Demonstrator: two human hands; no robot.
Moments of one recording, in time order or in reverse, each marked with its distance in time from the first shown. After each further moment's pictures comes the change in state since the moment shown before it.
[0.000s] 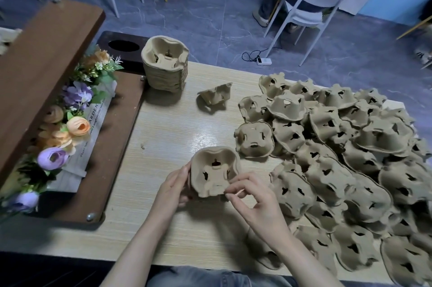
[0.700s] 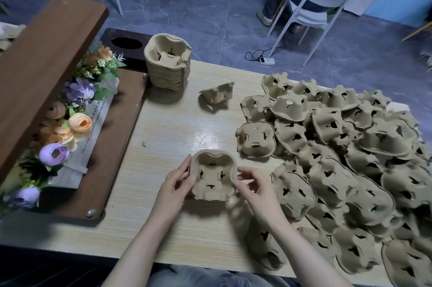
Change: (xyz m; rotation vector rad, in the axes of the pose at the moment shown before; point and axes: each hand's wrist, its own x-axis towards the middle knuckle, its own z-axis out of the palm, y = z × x) left_hand -0.002 -0.005 0.003 -0.074 0.018 0.067; right_hand 0.018 0.020 0.003 0.199 0.043 0.530
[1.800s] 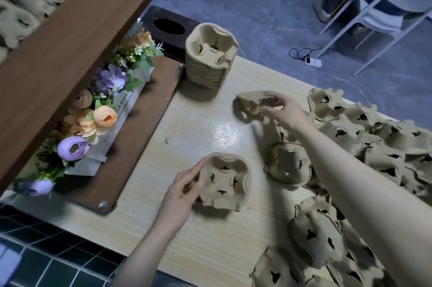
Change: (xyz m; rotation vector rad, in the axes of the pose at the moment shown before) left_hand 0.015 0.007 -0.007 -0.071 0.147 0.019; right_hand 0.252 -0.085 0.001 -0.531 -0.151 -0.197
